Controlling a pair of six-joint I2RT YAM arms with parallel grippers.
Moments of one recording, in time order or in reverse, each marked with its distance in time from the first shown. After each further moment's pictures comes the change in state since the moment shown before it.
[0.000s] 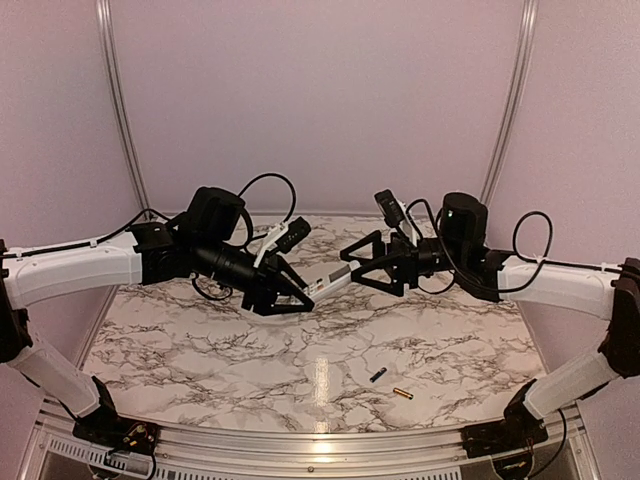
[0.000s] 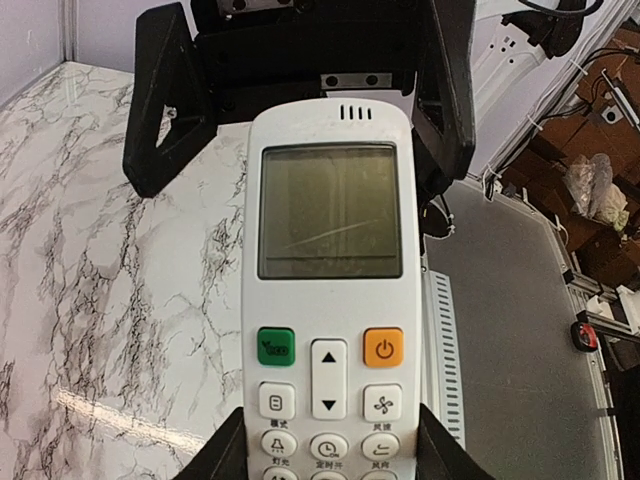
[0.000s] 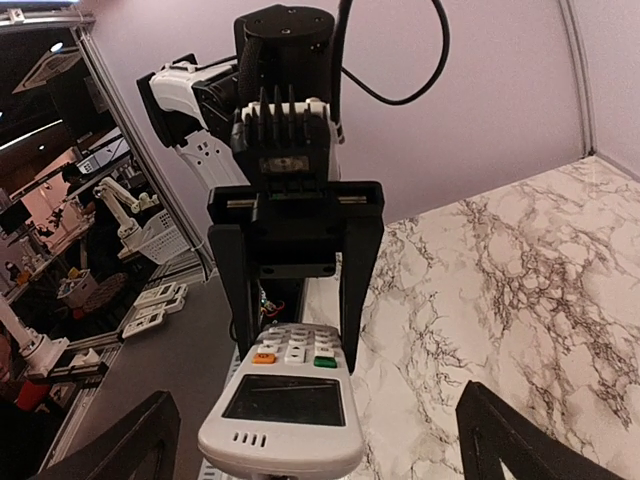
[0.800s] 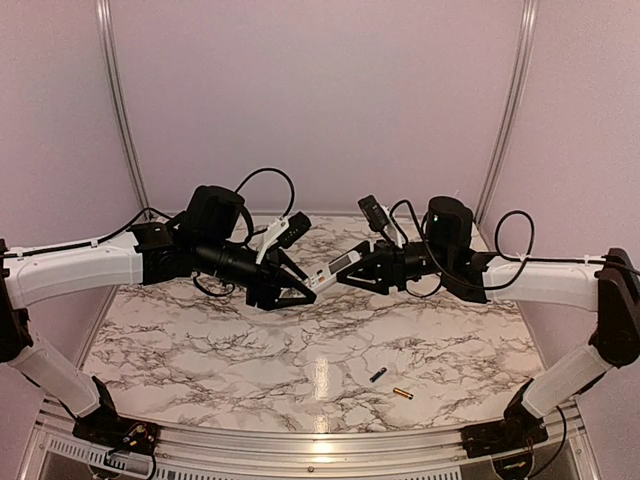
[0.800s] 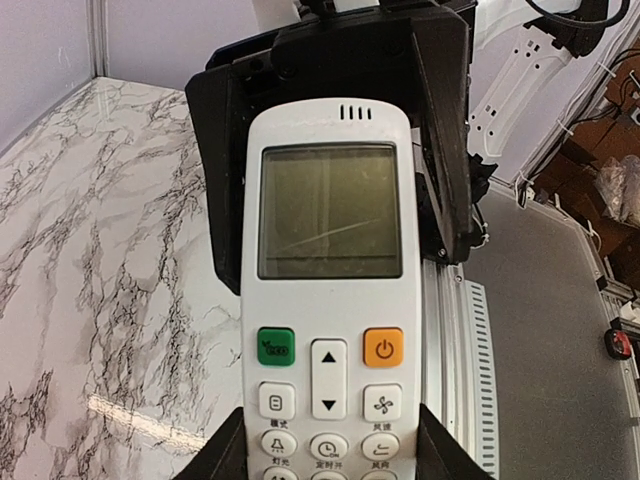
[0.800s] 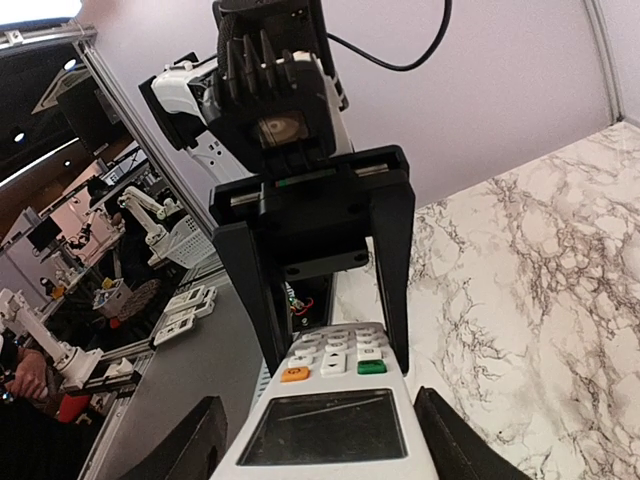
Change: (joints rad) left arm 0.000 0.004 0.000 0.039 -0.091 0.029; right arm 0.044 0.087 0.019 0.063 -0.011 0.119
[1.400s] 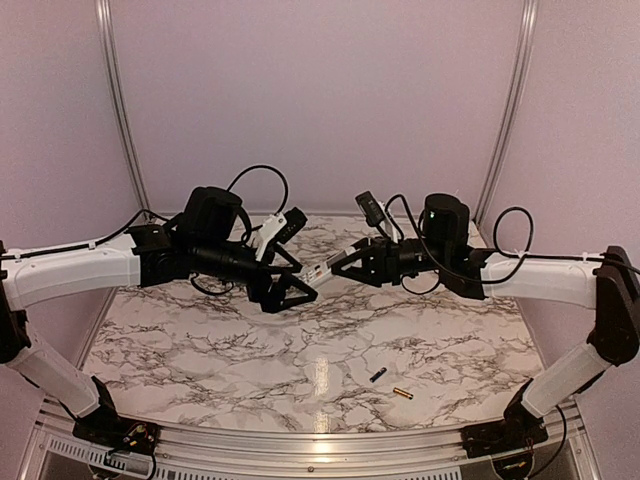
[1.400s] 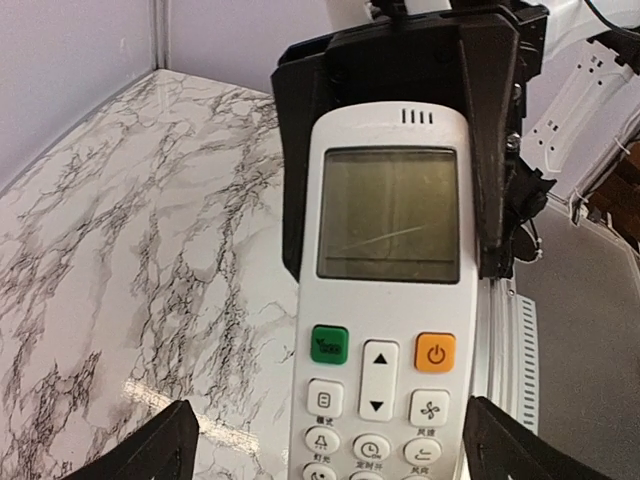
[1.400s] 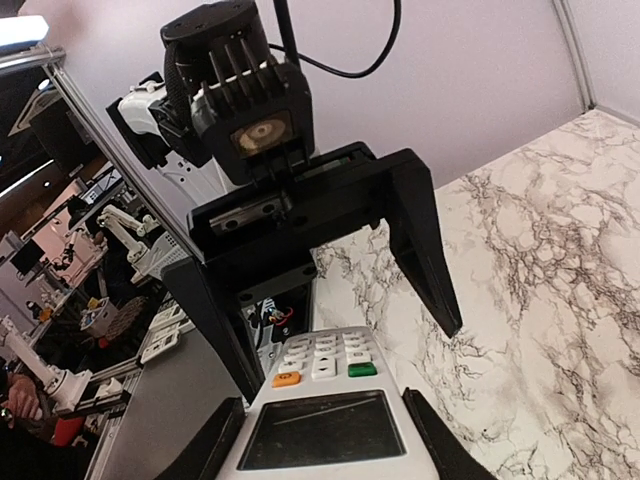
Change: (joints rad) left arm -0.001 -0.004 -0.005 0.011 -0.125 -0.016; right arm 0.000 0.018 0.022 -0.009 0.043 0.024
